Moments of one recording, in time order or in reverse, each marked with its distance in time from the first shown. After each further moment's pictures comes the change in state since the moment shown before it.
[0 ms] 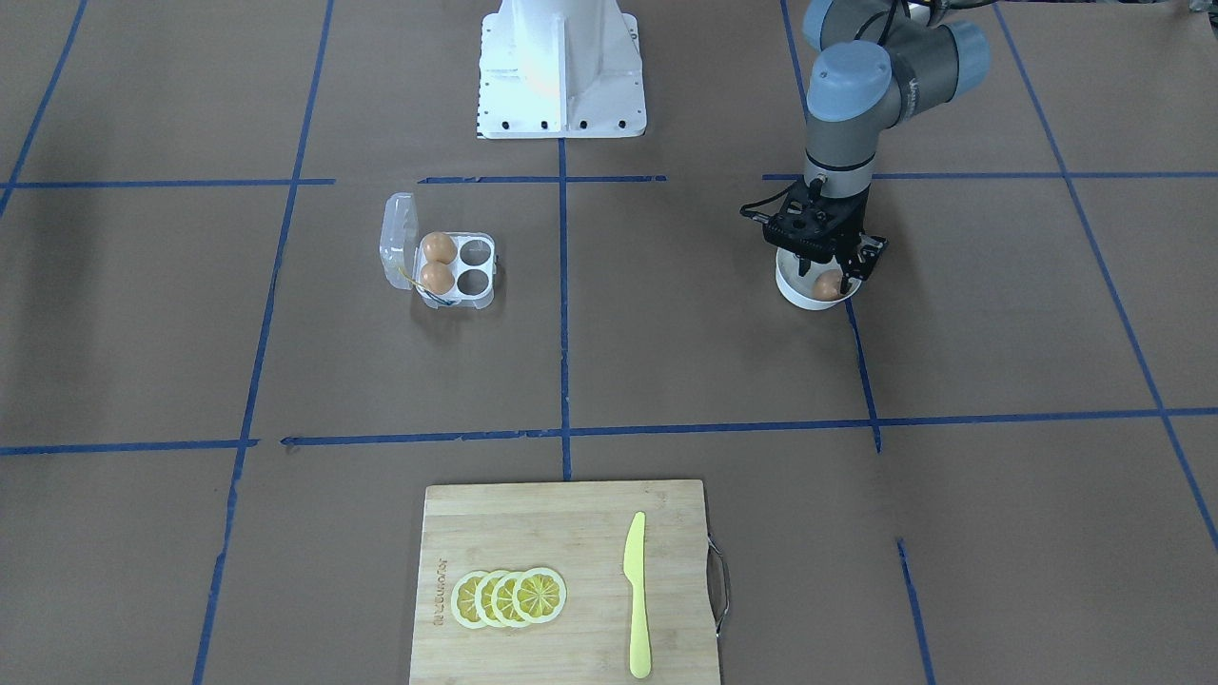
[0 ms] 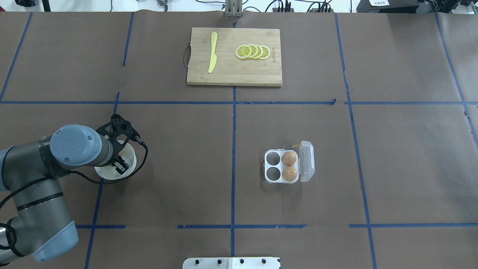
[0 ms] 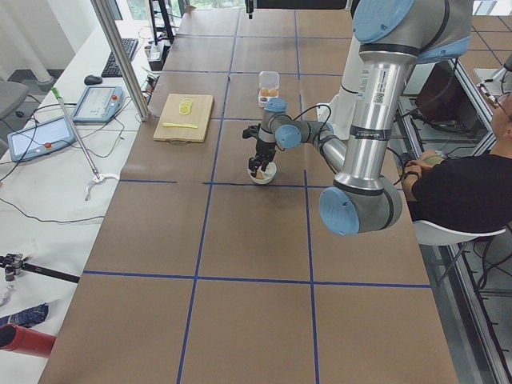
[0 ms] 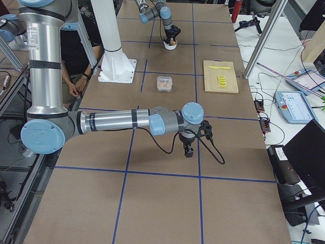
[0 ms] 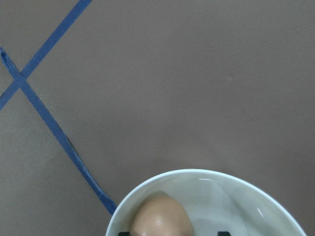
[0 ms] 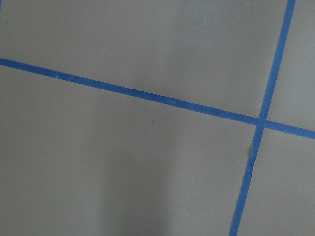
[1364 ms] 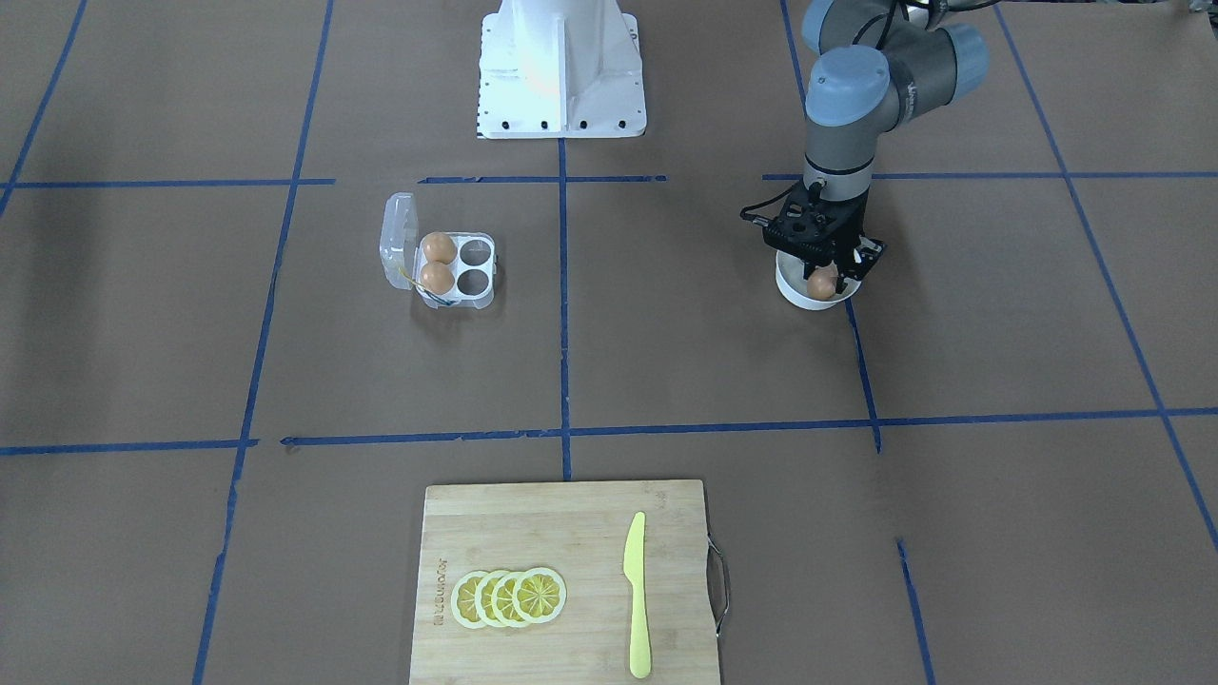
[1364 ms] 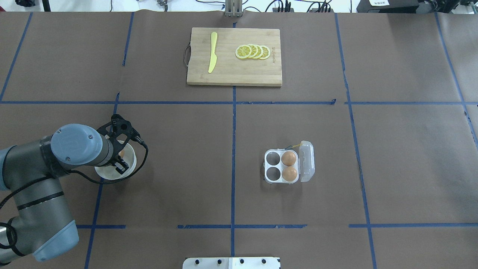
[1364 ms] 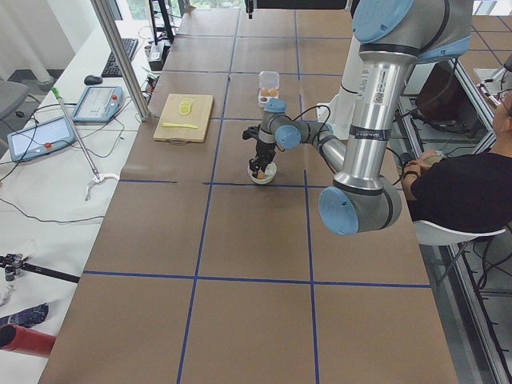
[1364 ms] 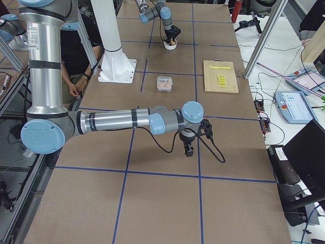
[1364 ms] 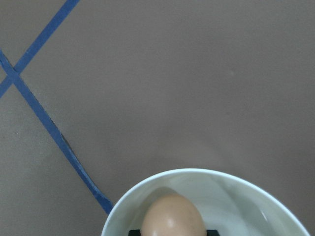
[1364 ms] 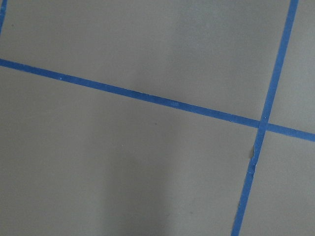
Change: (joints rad) left arm -0.003 -0.003 -0.004 0.015 -0.007 0.000; right arm 0.000 0.000 0.008 0.001 0.000 0.002
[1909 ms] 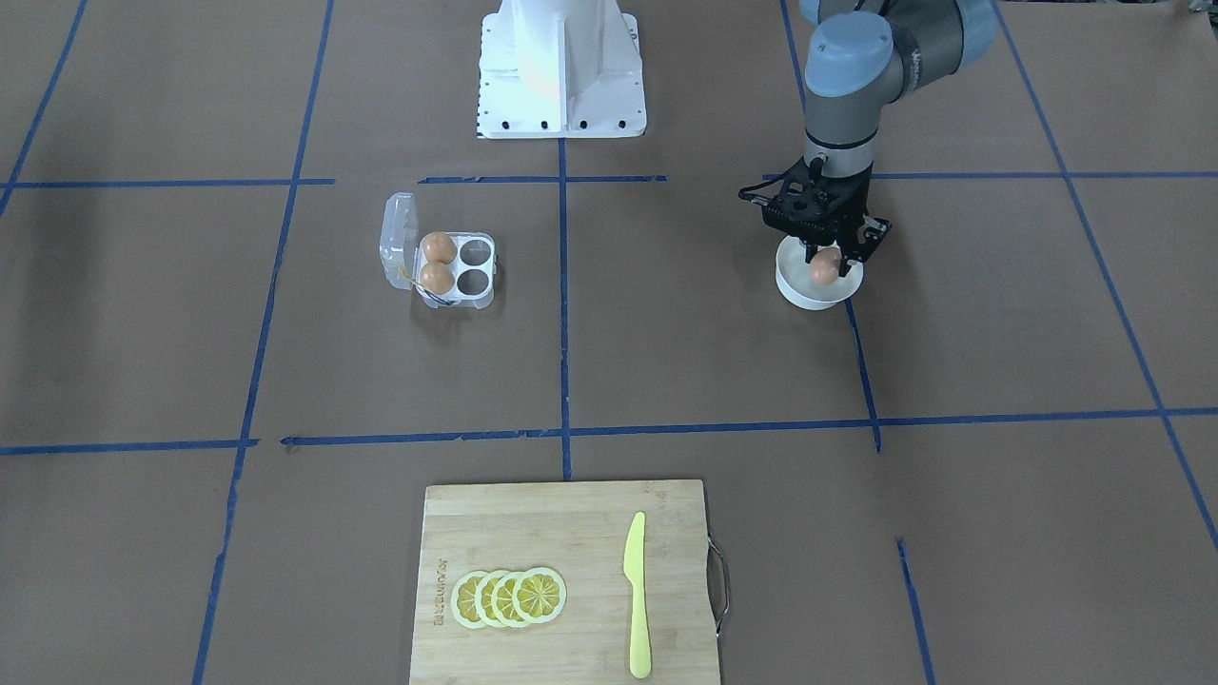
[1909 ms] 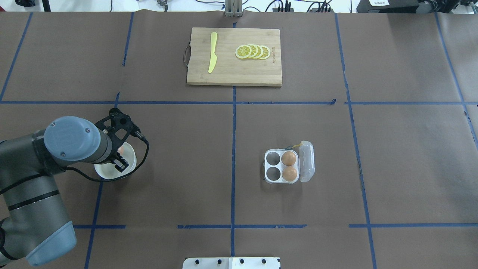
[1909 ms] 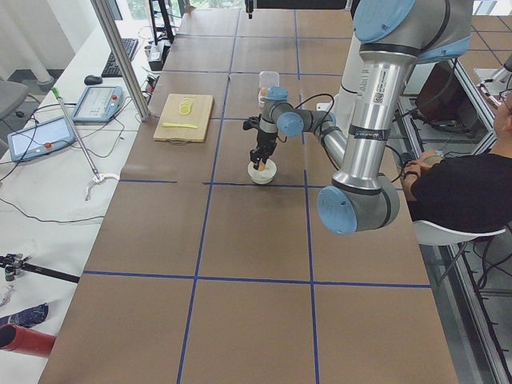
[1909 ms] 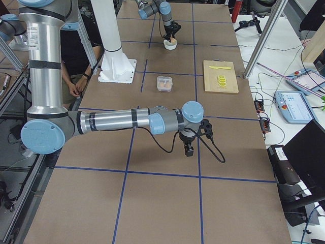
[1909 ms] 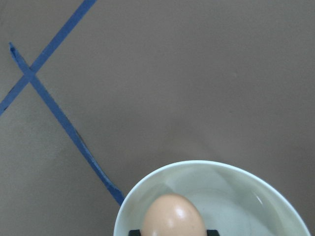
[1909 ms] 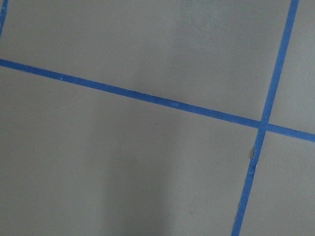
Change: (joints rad) left arm -0.010 -0.042 -0.098 0.135 -0.014 -0.002; right arm 0.000 0.000 0.001 0.001 0.000 0.000
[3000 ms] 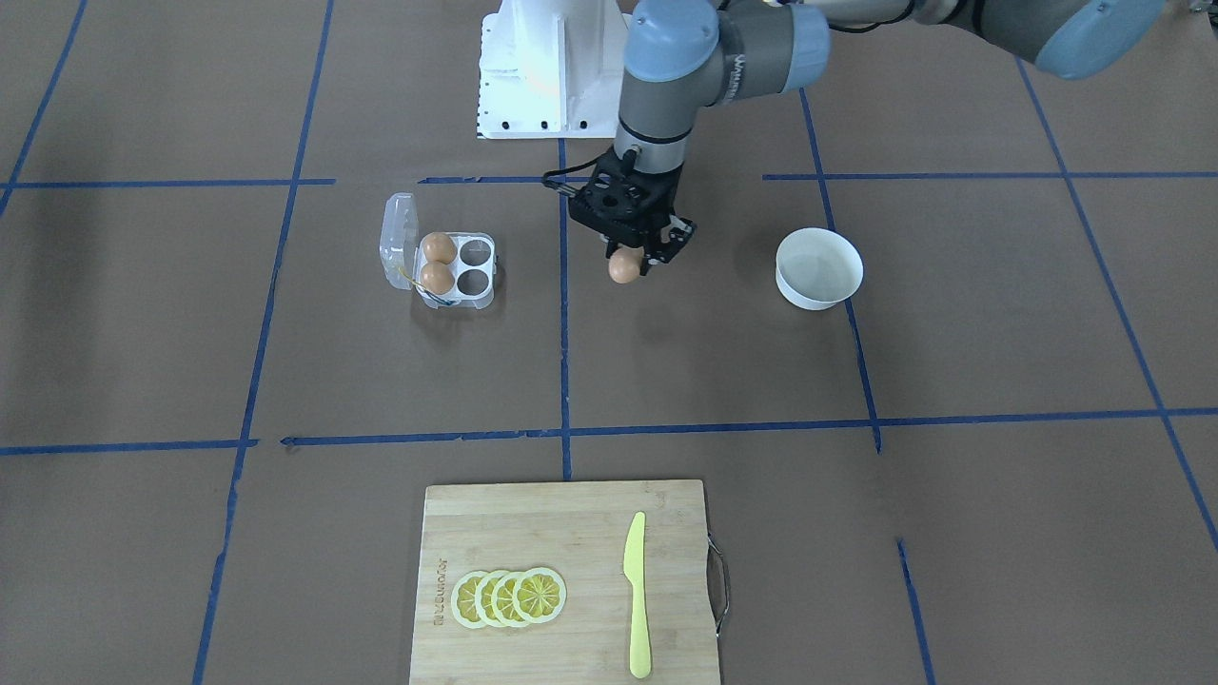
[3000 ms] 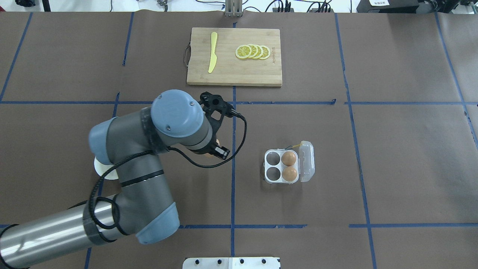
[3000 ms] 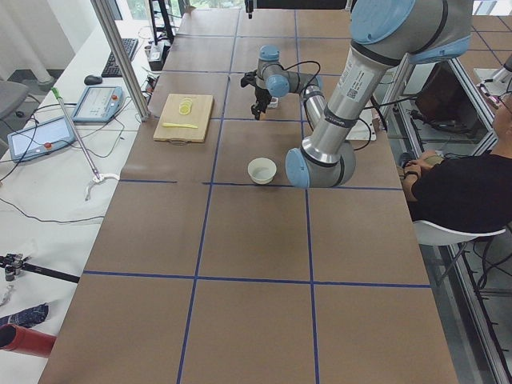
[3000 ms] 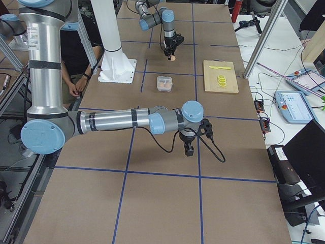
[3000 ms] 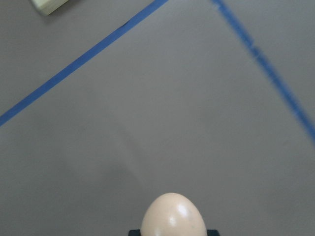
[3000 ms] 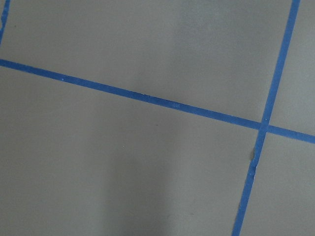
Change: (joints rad) left arm 0.065 -0.497 0.313 -0.107 -0.139 -0.304; right arm 0.000 0.000 0.003 0.001 -0.001 -0.001
